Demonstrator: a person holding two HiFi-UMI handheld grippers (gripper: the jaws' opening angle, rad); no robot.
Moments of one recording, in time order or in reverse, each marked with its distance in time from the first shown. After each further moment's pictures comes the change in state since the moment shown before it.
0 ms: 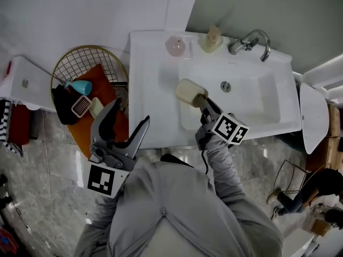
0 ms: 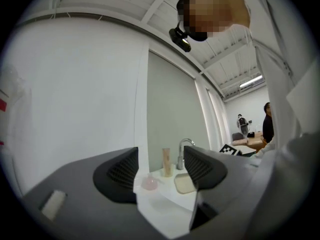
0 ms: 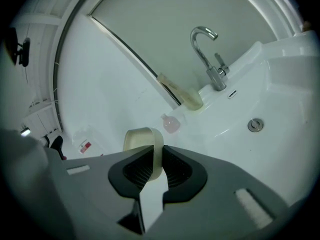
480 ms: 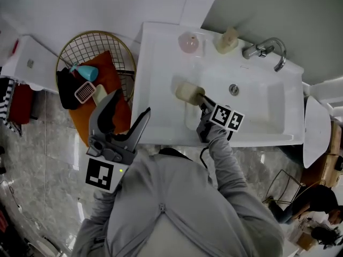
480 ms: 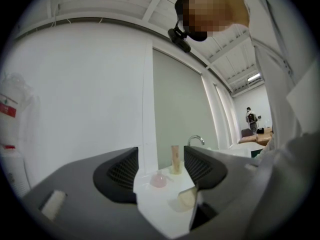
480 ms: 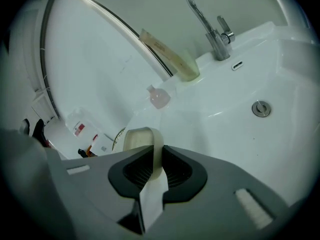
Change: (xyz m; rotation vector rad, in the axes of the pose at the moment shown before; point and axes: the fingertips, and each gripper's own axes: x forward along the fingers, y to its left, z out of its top) left arm 0.002 0.019 -0.005 0.003 0.029 0.101; right arm 0.059 -0.039 -0.054 0.001 0.288 -0.019
